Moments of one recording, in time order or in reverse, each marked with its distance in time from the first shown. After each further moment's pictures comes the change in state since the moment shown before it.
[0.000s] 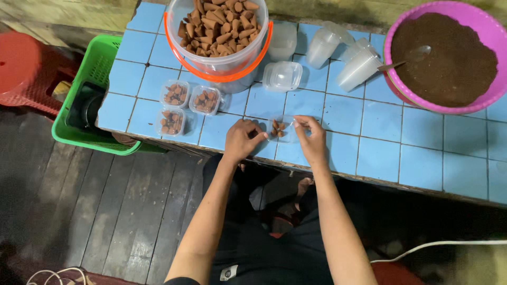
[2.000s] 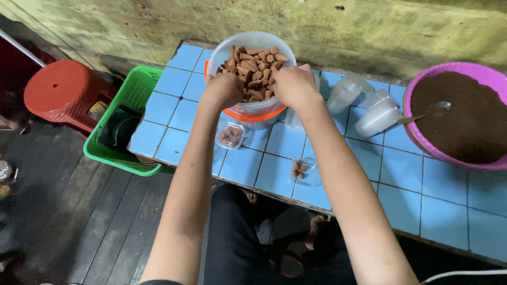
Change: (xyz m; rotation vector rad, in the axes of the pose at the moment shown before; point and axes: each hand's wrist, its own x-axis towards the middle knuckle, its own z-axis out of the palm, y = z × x) left_hand 0.203 -0.007 -0.163 0.719 -0.283 -0.305; right_hand 0.237 -0.121 0.102 -1.092 -0.465 -0.423
